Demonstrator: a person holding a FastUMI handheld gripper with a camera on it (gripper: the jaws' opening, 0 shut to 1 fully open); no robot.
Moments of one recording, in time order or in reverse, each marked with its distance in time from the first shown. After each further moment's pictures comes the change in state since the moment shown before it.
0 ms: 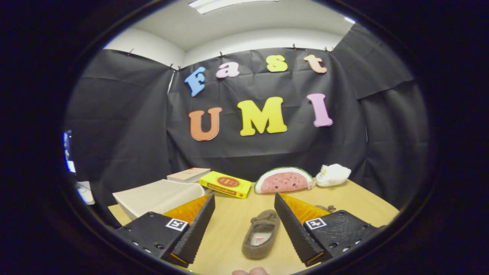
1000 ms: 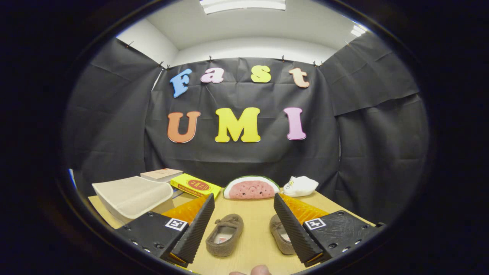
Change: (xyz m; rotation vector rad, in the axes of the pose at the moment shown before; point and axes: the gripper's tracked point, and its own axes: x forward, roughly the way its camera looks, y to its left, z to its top) arm -0.042 -0.078 0.026 -0.115 -0.076 -0.238
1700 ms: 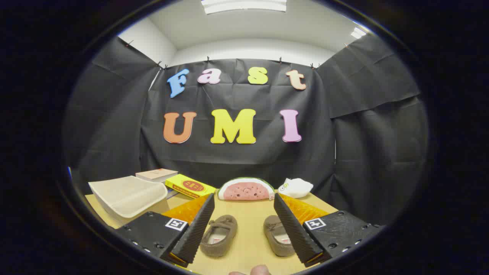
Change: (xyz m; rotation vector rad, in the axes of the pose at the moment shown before) arm 0.000 -0.011 0.004 -0.011 -0.011 -0.029
